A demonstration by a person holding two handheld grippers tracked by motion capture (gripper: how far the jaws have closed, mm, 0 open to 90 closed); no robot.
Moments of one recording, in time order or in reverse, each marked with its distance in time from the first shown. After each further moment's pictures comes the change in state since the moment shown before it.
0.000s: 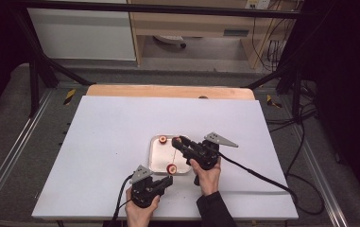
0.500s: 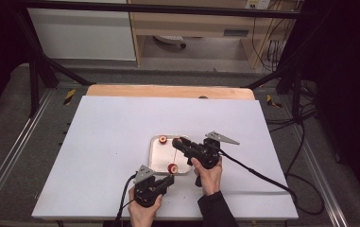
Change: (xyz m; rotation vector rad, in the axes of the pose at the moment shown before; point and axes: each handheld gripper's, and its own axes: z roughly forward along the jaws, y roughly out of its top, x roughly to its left) left arm -0.004 -0.002 0.009 0.004 0.045 0.029; right arm -0.001 0.006 -0.003 0.070 -0.004 0.090
